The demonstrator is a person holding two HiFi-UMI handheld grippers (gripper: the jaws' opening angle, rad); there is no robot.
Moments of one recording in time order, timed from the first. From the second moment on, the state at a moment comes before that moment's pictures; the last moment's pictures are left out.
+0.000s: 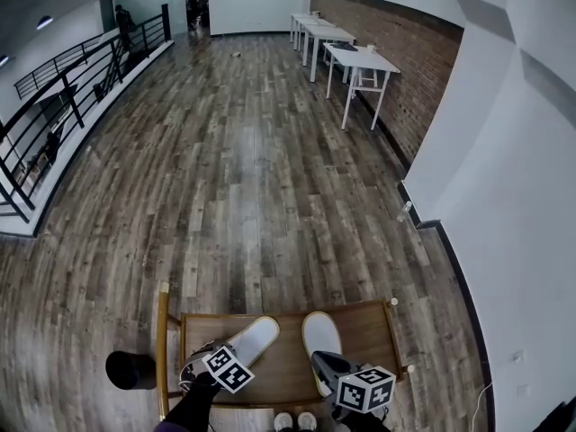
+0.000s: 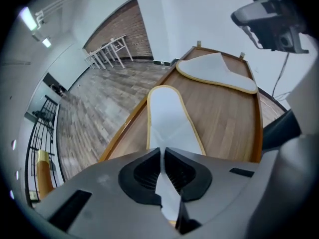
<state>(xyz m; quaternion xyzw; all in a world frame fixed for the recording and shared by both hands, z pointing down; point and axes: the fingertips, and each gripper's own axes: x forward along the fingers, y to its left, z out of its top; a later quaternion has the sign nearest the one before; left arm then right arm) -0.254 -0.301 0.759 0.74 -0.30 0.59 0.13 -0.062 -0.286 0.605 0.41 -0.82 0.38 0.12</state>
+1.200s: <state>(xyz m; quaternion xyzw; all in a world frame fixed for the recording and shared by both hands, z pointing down) -0.148 -0.258 0.749 0.75 0.14 0.60 -0.23 -0.038 -0.282 0.594 0.44 -0.81 0.37 0.10</state>
